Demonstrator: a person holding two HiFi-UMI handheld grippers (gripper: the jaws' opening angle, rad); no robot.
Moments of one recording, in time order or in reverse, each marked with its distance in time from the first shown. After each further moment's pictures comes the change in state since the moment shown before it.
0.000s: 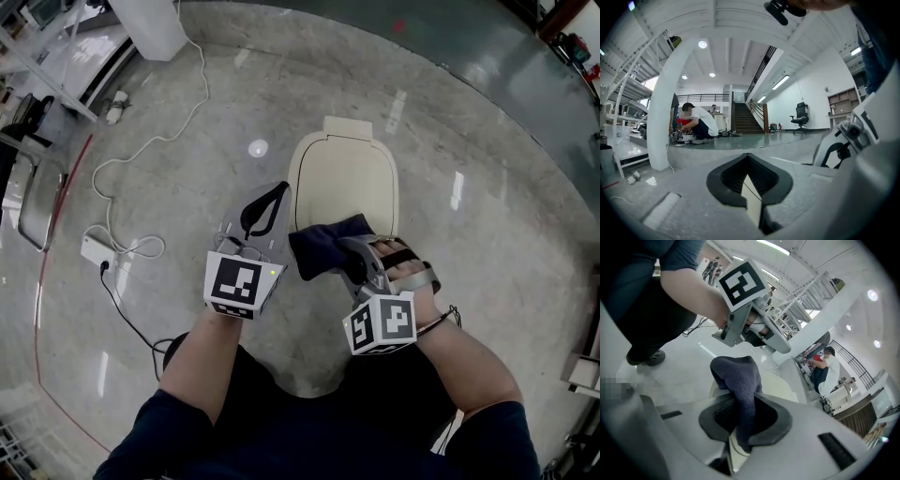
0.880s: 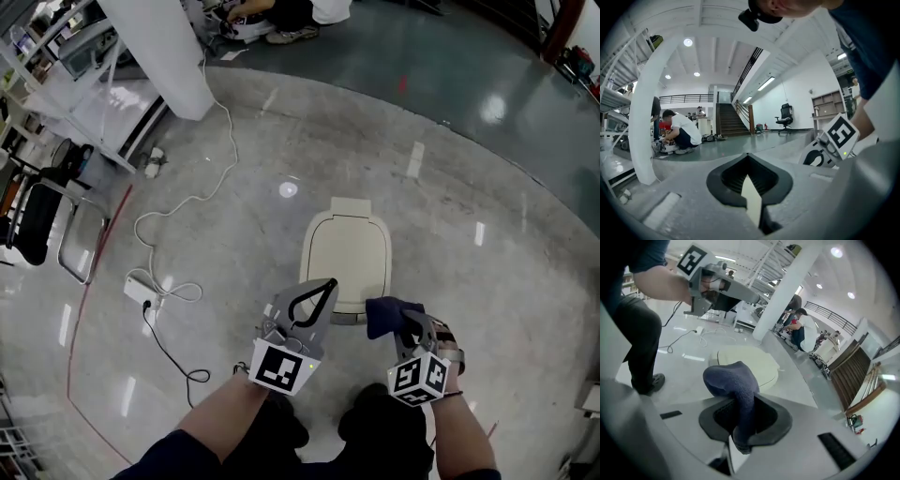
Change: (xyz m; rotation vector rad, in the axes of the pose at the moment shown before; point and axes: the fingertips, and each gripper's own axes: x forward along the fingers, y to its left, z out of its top) left arm -0.009 -0.087 0.111 0.115 -0.007 -0.183; right arm -0.106 -0.031 -0.096 0.444 0.198 -0.043
